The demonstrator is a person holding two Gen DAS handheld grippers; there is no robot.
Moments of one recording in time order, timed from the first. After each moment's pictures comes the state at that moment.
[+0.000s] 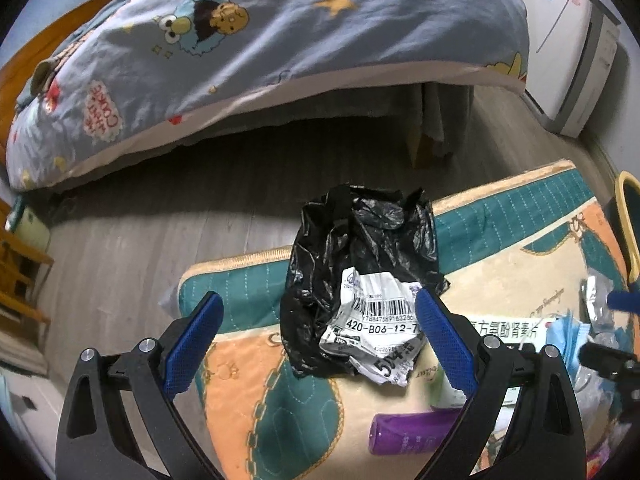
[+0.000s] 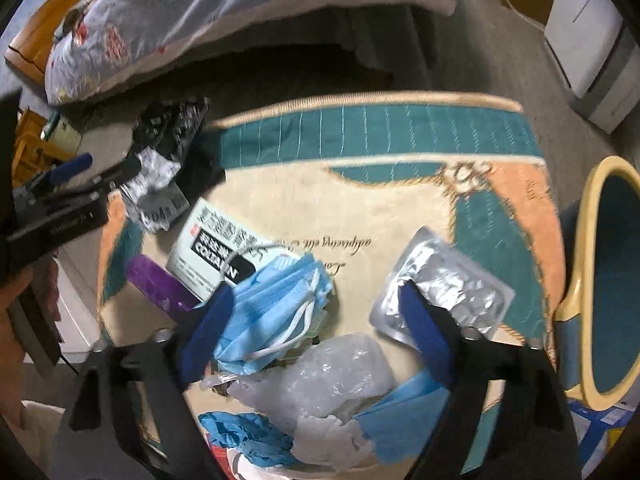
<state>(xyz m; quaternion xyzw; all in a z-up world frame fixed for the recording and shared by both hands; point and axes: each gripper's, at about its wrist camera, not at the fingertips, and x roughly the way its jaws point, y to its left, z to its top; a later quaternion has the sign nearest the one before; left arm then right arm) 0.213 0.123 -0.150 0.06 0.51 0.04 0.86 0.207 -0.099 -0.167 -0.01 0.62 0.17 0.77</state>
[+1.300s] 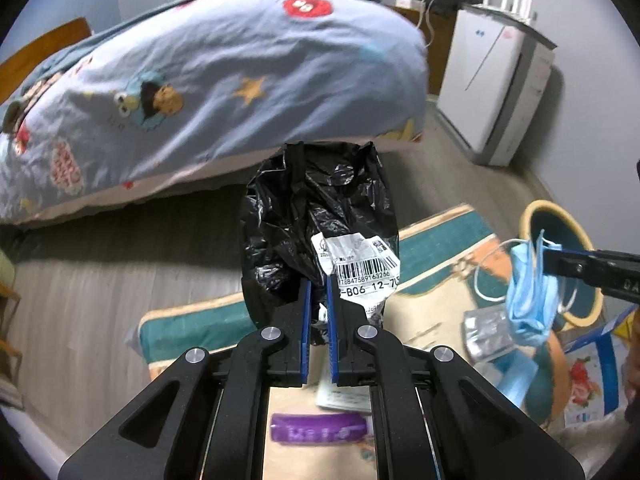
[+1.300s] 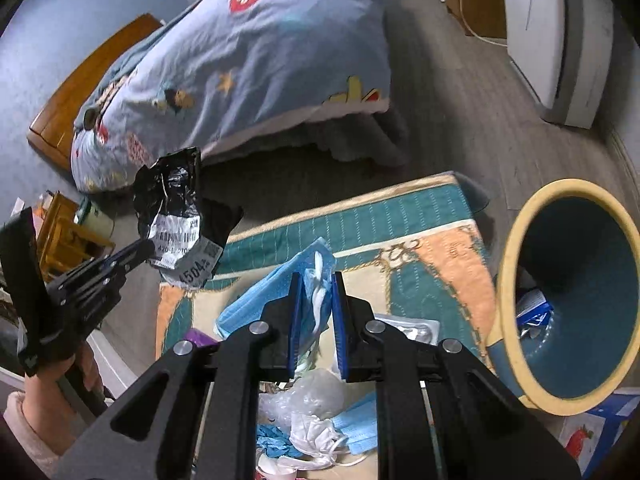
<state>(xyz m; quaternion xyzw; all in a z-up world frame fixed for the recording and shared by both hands) 0.190 0.055 -0.064 0.03 0.44 -0.07 0.89 0.209 -0.187 -0.069 0.11 0.51 0.17 0.84</state>
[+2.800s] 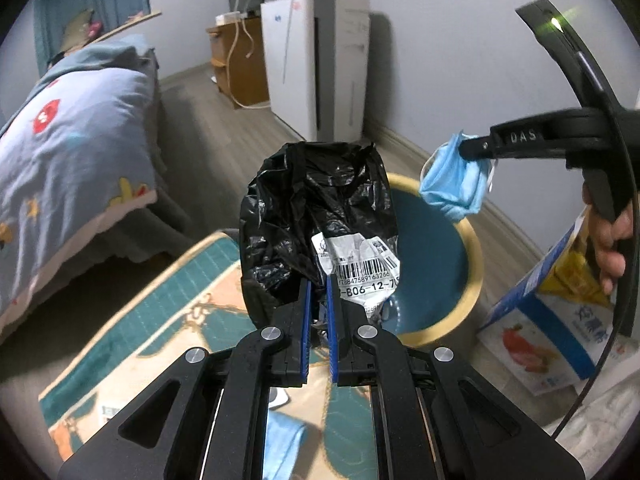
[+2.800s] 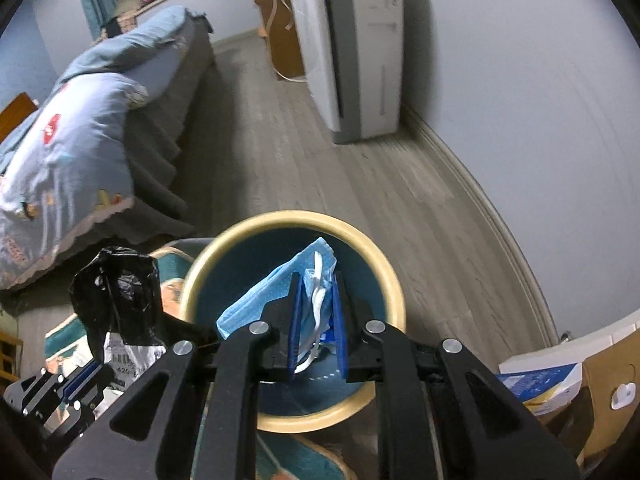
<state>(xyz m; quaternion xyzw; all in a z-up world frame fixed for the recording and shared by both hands) 0.138 -0.231 -0.078 0.13 0.40 -0.27 0.87 0.173 -0.448 -0.054 0.11 0.46 -0.11 0.87</state>
